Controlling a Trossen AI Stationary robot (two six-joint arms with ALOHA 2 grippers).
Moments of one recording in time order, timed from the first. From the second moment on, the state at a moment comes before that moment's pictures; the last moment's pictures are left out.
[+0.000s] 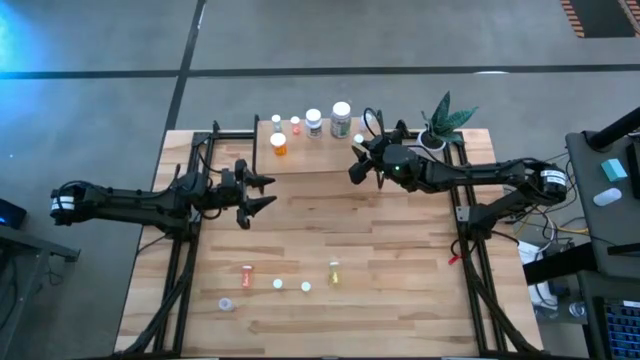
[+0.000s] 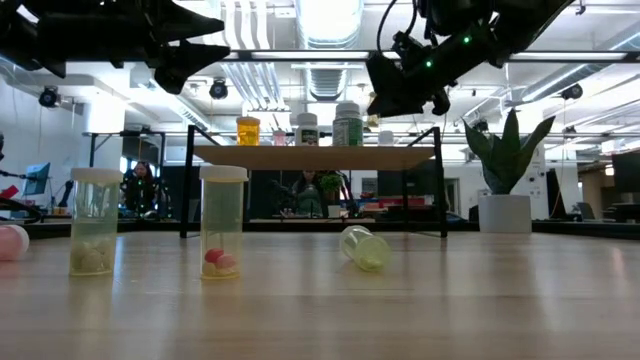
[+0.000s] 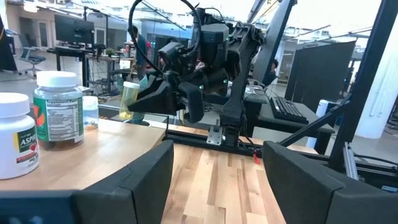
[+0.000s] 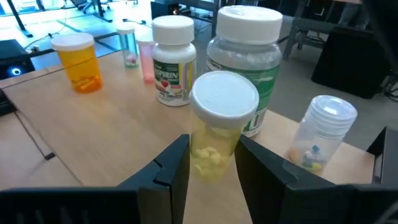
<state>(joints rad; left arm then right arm) 0.11 0.72 0.30 0.56 -0.04 -0.12 -0.28 1.40 0.81 0.28 0.50 0.14</state>
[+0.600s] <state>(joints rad) 0.11 0.72 0.29 0.56 -0.04 -0.13 -0.31 1.46 0.81 0.31 0.58 0.18</state>
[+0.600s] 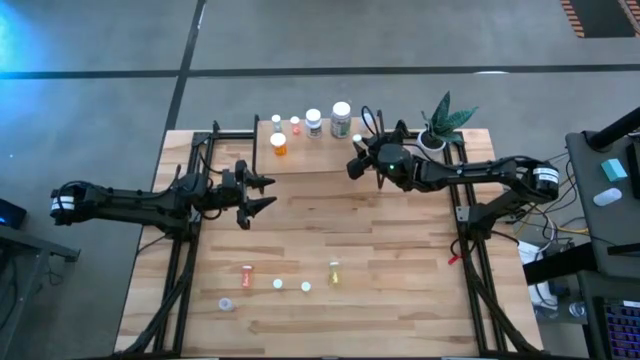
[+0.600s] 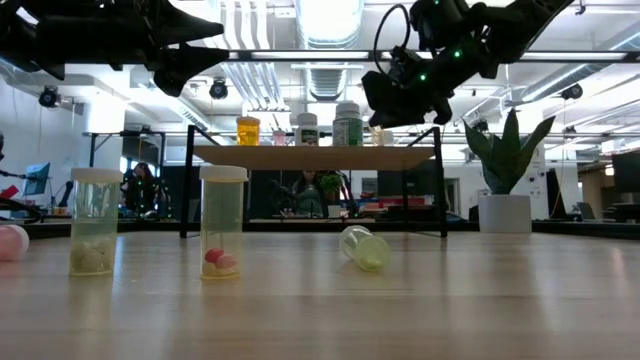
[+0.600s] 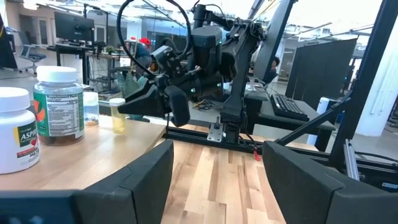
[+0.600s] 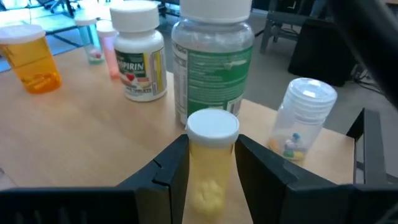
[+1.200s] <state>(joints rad) 0.11 0.72 0.29 0.56 -0.04 -0.12 -0.37 1.51 0.81 0.34 0.57 0.21</state>
